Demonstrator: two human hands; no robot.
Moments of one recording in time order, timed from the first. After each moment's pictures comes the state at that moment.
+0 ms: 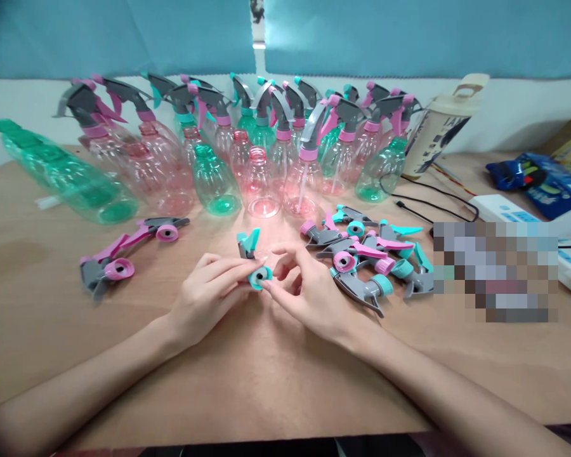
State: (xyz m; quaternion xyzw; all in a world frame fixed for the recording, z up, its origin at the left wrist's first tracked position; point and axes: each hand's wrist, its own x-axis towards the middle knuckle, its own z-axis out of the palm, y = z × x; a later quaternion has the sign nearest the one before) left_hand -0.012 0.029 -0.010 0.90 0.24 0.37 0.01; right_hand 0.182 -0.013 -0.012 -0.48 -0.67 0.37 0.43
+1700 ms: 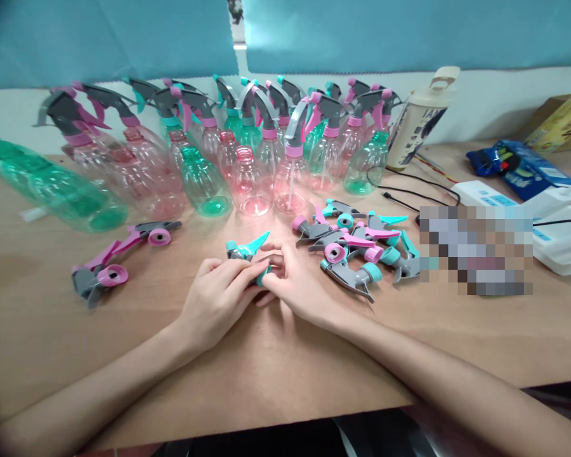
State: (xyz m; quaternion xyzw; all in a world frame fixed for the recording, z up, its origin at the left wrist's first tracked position) left_hand 0.003 0.019 -0.013 0.92 0.26 0.30 -0.08; right_hand 0.164 -0.005 -0.019 -0.43 -0.48 0.61 0.46
